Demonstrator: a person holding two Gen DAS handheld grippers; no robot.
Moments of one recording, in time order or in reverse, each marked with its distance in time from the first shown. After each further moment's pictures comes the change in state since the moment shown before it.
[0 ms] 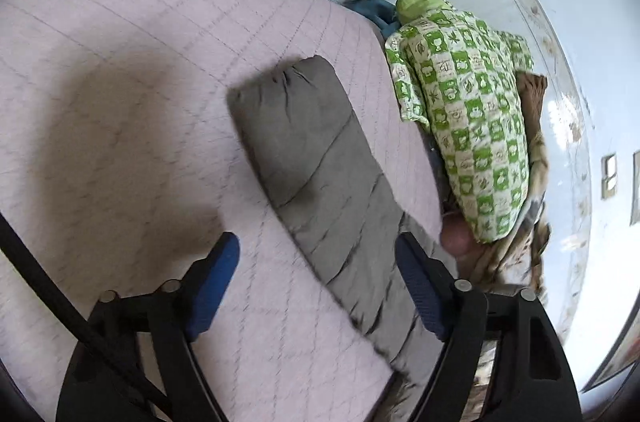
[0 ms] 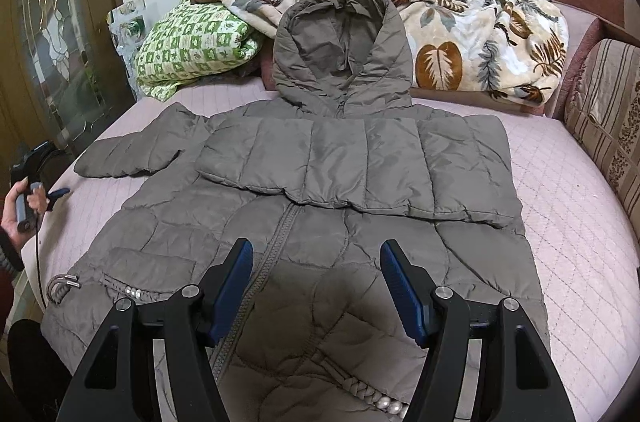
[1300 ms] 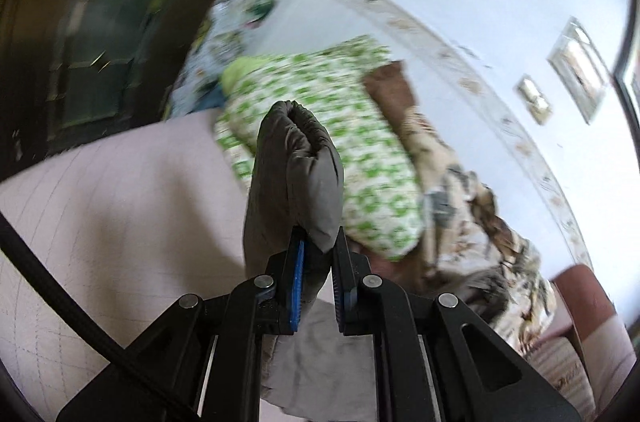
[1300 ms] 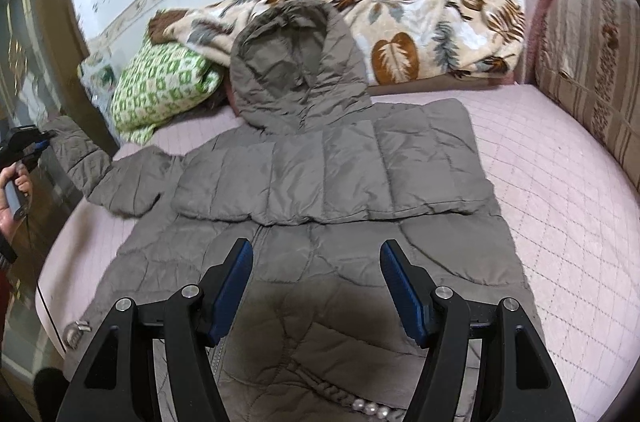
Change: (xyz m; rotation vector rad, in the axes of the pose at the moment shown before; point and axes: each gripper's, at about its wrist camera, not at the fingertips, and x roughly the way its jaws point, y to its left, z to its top) left arm -0.070 -0.237 -0.026 0.494 -0.232 -0.115; right arm -0.017 -0.048 0.003 0.207 -0.048 -0.008
